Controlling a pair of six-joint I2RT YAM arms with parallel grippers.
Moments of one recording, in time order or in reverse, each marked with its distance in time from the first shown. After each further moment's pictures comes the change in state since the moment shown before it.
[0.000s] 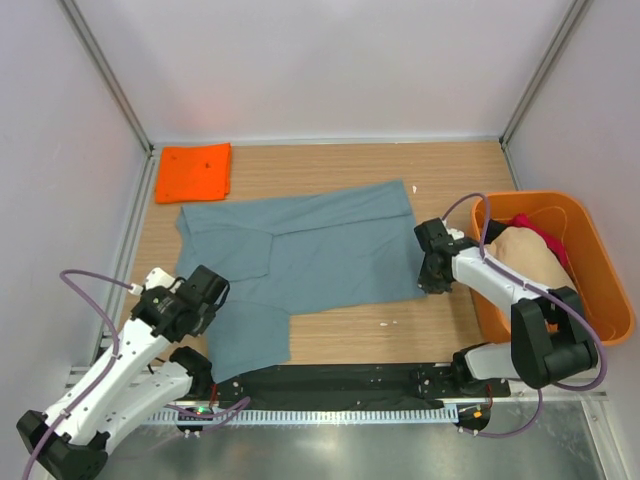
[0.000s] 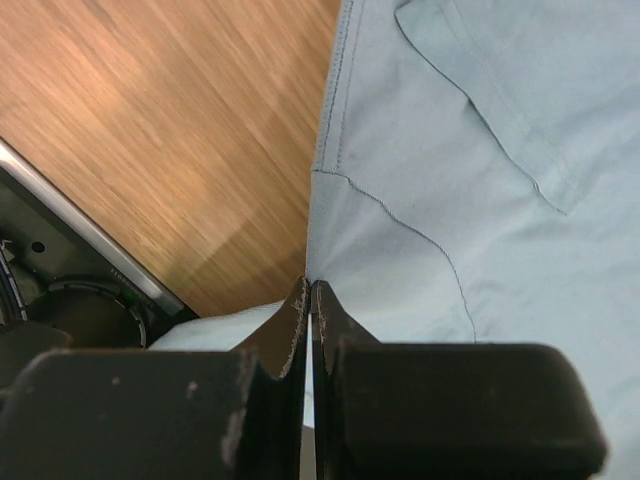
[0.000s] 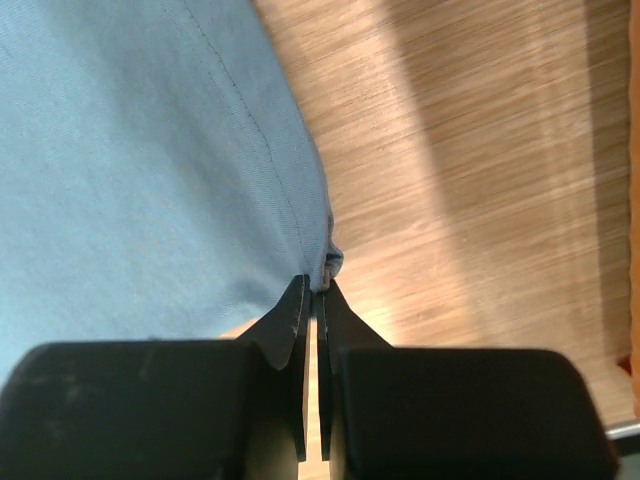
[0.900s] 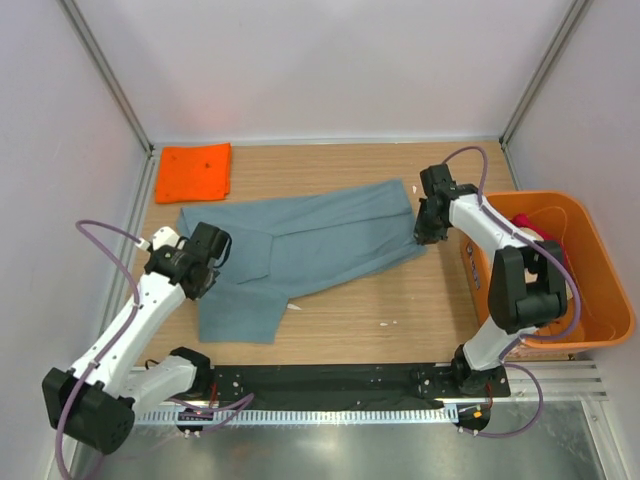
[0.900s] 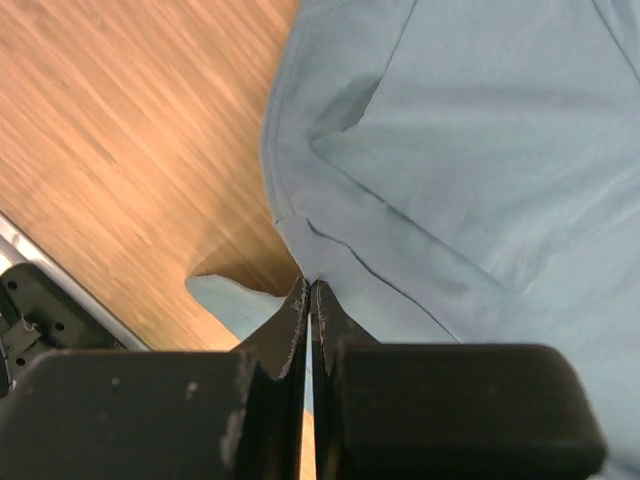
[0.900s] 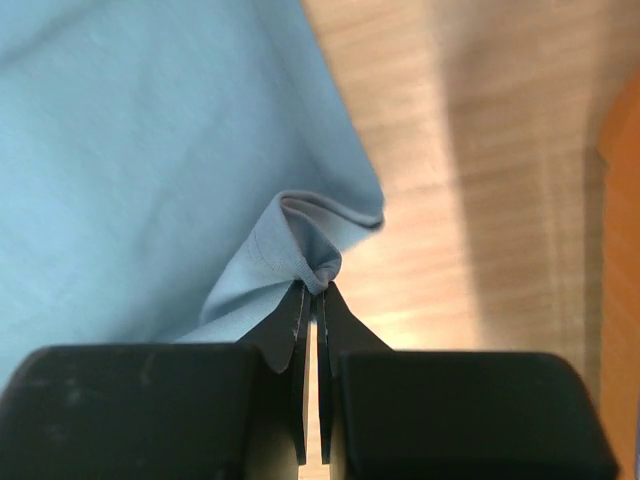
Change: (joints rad) left arm 0.159 0.254 0.189 0.130 -0.074 0.300; right arm -0.117 0.277 0.448 -0.076 -0.132 -0.176
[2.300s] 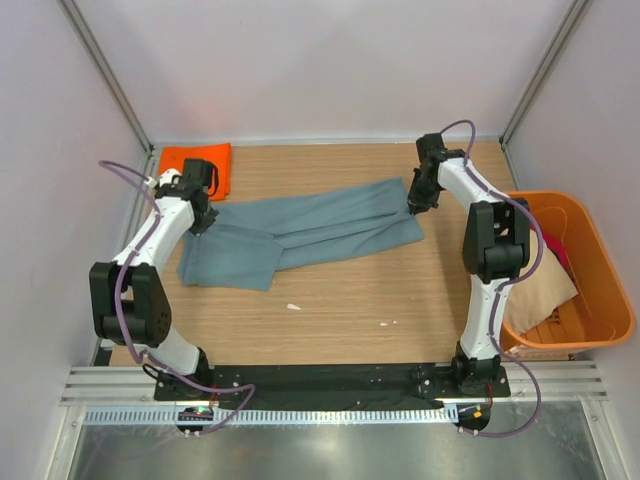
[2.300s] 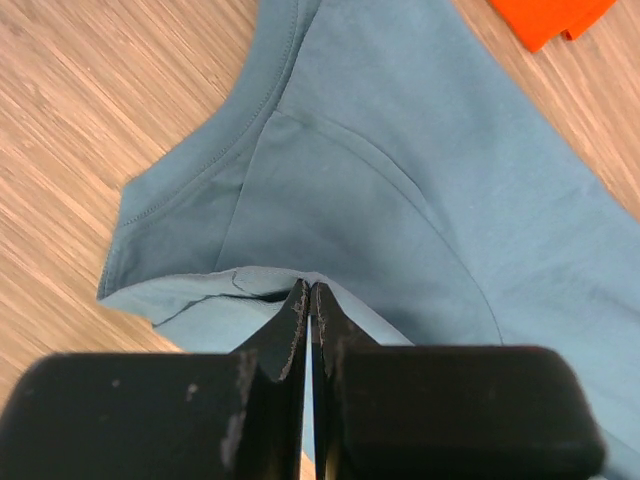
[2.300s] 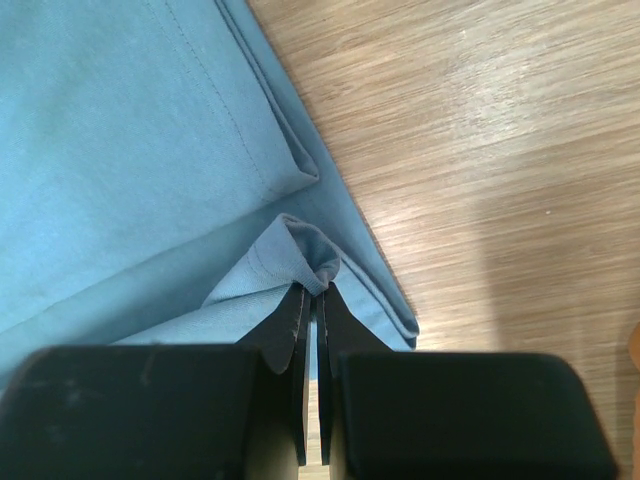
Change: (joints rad) left arm 0.323 0.589 0.359 0.409 0.168 0.362; right arm -0.060 0.457 0.520 -0.064 -0.065 -0.017
